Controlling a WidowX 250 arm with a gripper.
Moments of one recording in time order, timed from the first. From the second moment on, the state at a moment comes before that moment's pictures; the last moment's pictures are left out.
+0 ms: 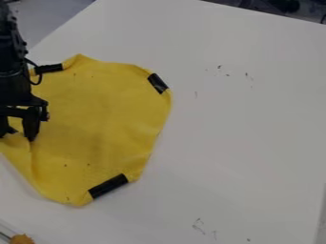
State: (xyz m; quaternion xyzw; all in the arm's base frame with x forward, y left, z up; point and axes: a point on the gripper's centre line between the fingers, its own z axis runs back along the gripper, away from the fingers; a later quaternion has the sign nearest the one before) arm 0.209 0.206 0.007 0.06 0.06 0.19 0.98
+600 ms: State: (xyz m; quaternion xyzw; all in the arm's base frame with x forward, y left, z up) arm 0.192 0.204 0.042 0.12 0.04 0.20 0.97
